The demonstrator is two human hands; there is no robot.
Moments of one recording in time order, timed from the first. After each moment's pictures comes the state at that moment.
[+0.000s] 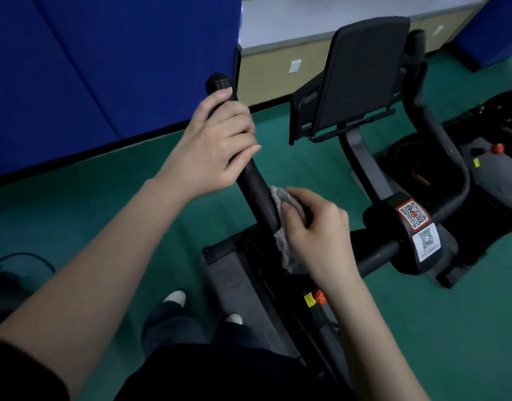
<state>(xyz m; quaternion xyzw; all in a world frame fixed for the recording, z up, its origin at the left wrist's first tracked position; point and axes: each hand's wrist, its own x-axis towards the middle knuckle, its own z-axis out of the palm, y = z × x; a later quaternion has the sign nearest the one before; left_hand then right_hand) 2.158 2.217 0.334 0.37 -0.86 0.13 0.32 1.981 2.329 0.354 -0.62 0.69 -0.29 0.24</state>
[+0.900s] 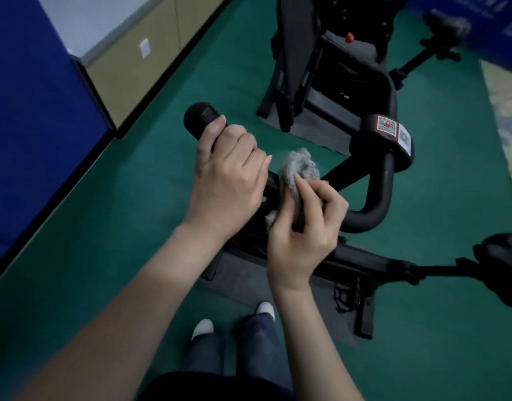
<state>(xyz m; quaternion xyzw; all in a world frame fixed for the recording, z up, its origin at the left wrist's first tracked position) 2.168 2.189 0.321 0.22 -0.89 0.06 0.41 2.130 2.295 0.302 -0.28 0.76 -0.52 -0.27</state>
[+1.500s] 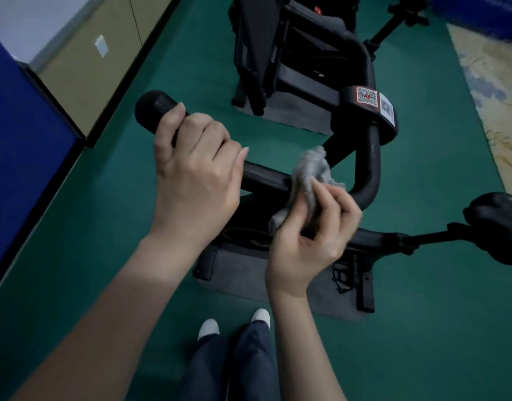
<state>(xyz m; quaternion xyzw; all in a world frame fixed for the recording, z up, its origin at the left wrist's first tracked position) 2.174 2.187 0.323 0.20 -0.90 0.06 0.37 2.130 2.304 0.283 -0.17 0.74 -0.57 -0.32</state>
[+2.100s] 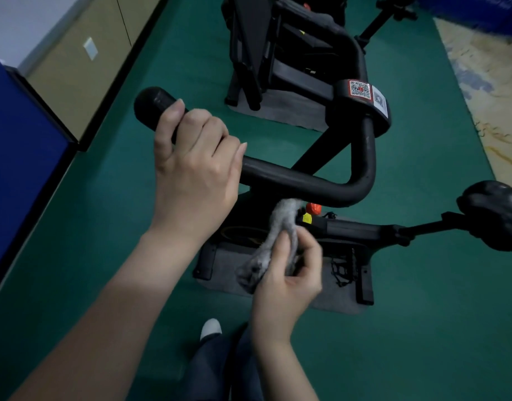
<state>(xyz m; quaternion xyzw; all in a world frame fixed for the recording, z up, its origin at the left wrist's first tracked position) 2.174 2.185 0.323 0.19 -0.91 0.05 0.38 2.194 2.319 0.276 0.03 0.74 -0.67 -0.11</state>
